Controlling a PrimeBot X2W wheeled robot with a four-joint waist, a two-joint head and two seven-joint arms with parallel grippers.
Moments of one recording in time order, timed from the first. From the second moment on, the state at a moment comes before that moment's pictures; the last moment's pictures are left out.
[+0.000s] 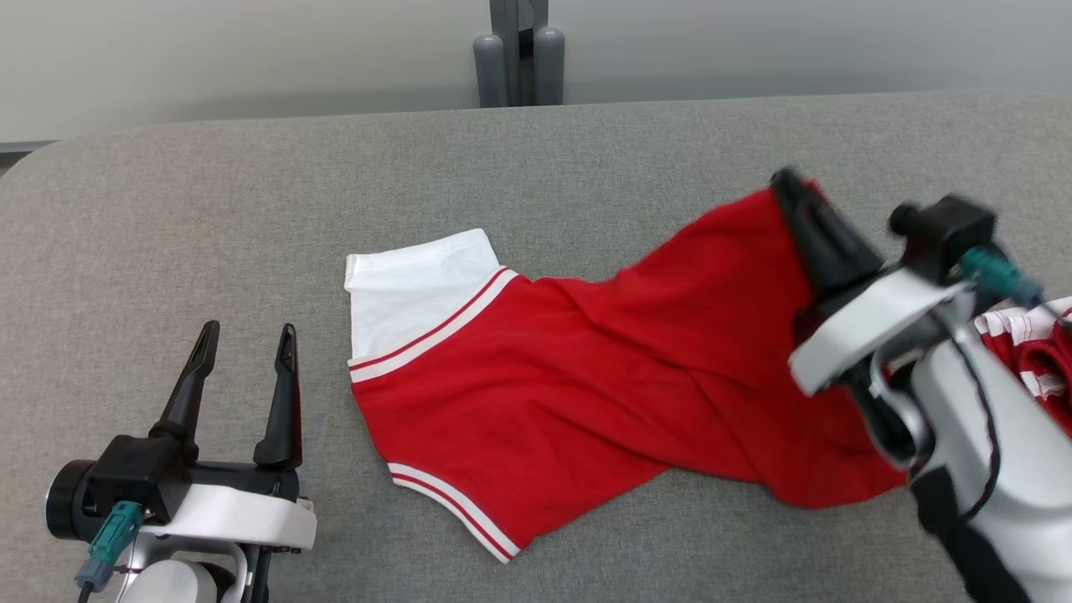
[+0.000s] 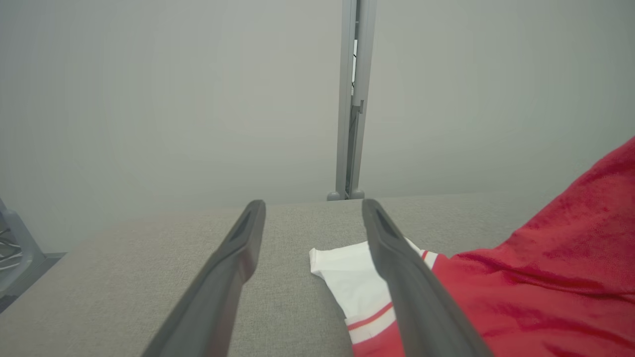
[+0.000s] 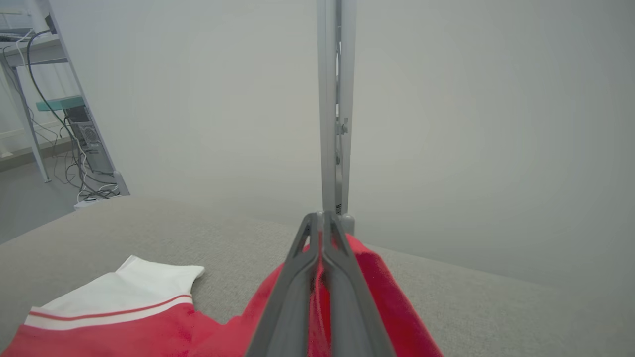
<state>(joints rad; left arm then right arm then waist) -0.09 0.24 -0.17 0.03 -0.32 0.10 -0.23 -0.67 -0.28 0.44 0.48 0.48 0.13 -0.18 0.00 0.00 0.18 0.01</state>
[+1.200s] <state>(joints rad) -0.02 0.27 -0.17 0.01 -0.35 0.13 -0.20 -0.02 -0.12 -0.10 0.11 0.42 0.13 -0.17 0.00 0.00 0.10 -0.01</state>
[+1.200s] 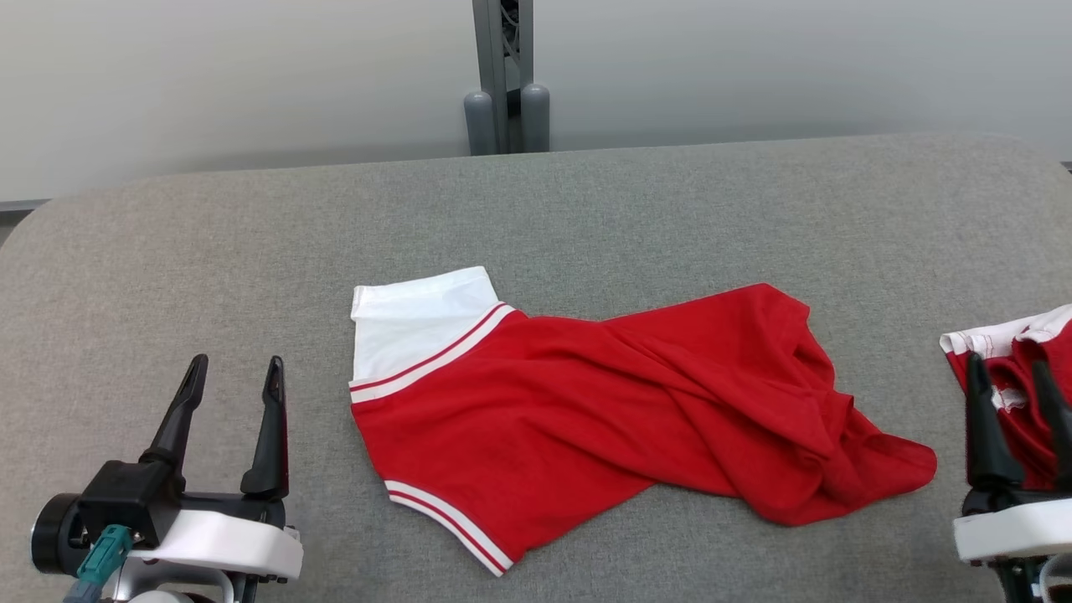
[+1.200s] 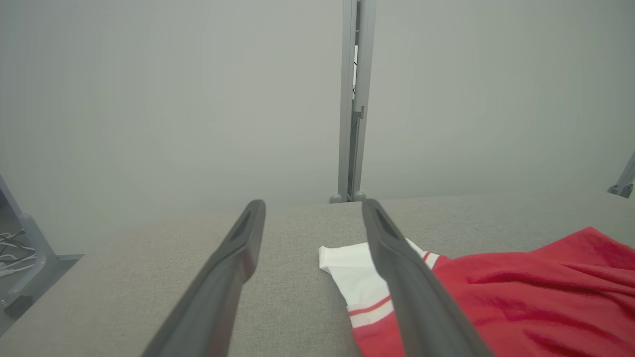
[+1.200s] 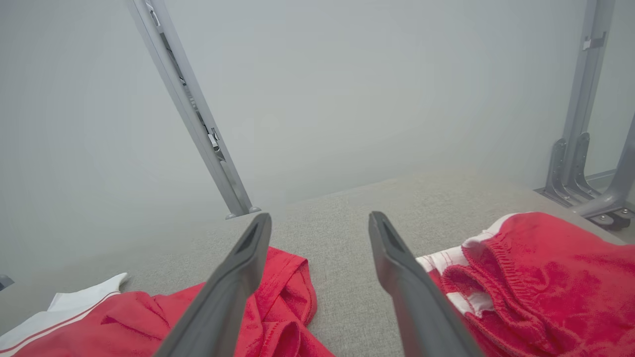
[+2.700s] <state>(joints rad) 0.03 0.30 -0.21 -0.06 -0.33 0.17 -0.17 -0.03 -0.09 0.00 0.11 0.27 0.13 0.08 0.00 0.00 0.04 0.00</state>
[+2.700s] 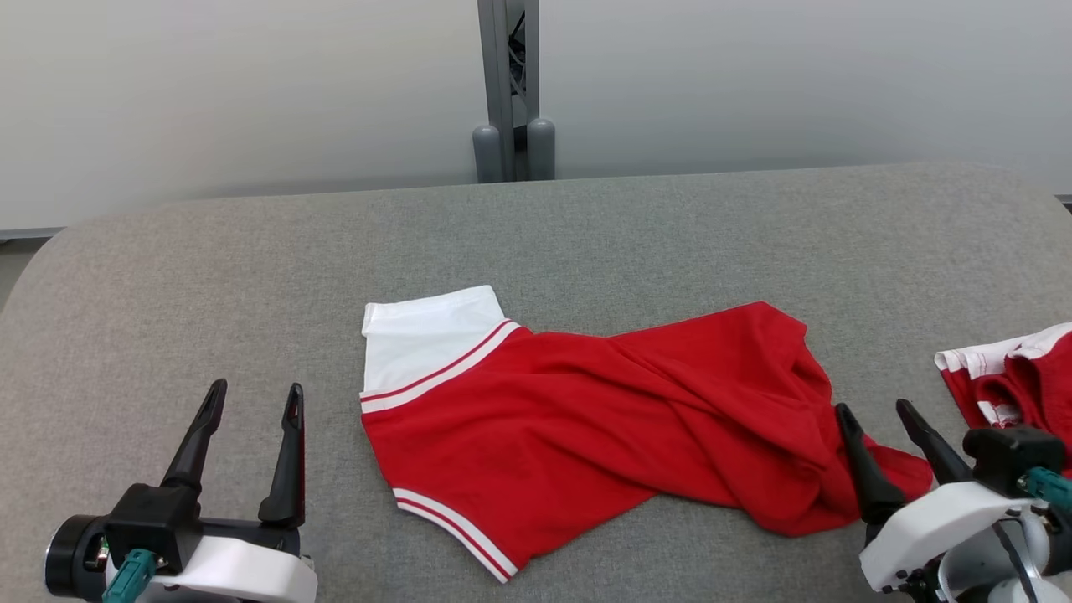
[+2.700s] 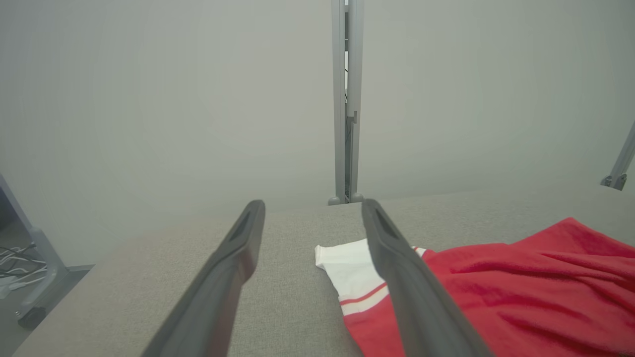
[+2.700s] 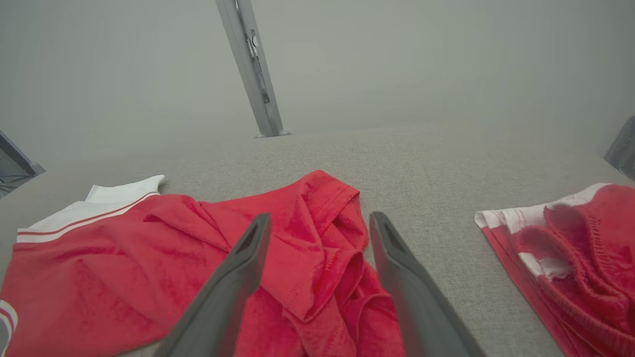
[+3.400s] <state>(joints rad) -0.03 0.28 -0.24 -0.02 -0.34 0.16 -0.20 -0.35 -0.21 0.25 0.55 0.43 0.13 0.12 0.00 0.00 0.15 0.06</state>
